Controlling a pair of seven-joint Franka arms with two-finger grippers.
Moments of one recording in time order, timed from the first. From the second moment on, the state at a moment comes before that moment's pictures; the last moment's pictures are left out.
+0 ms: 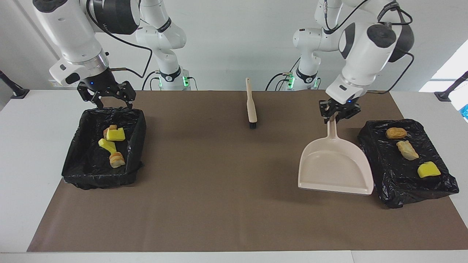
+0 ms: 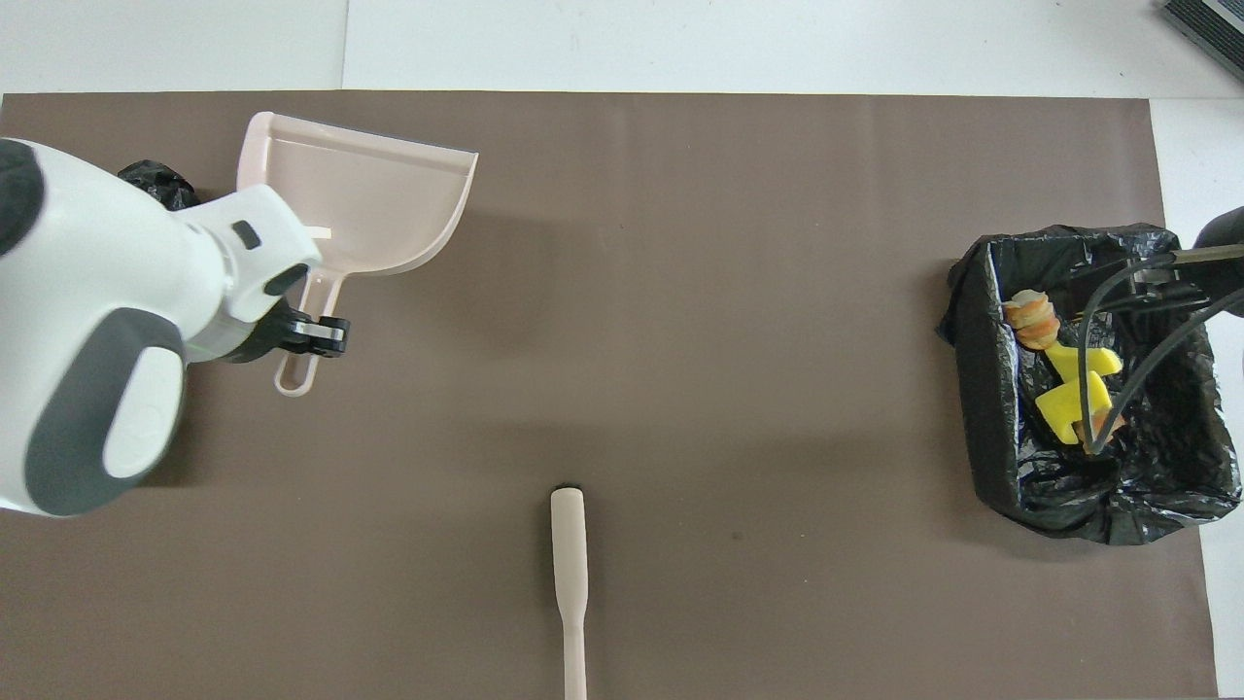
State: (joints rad) left arm -0.26 0.01 -0.06 -1.82 -0.01 1.85 -0.11; right arm -0.05 0.06 0.03 -1.54 -0.03 1.59 -0.06
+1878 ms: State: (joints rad) left arm -0.65 0.28 -0.04 -1.92 -0.07 2.30 -0.41; right arm -0.05 0.06 0.03 -1.54 -0.03 1.59 -0.06
